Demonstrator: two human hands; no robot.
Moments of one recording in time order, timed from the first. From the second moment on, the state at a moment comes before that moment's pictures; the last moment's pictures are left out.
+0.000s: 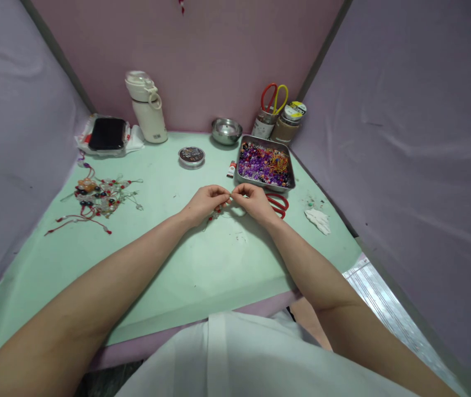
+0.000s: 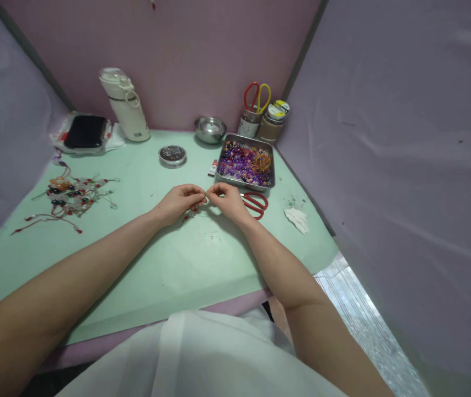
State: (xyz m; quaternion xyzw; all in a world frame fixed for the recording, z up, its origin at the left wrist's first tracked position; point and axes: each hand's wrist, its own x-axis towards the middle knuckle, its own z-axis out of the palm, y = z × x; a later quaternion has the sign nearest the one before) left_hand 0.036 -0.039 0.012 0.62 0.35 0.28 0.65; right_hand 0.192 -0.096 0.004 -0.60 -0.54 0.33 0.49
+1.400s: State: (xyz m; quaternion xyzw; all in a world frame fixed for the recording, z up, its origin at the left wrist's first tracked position) left_hand 0.039 -0.047 0.002 0.78 0.37 0.39 0.33; right_hand 0.182 -0.095 0.001 -0.61 -0.51 0.30 0.53
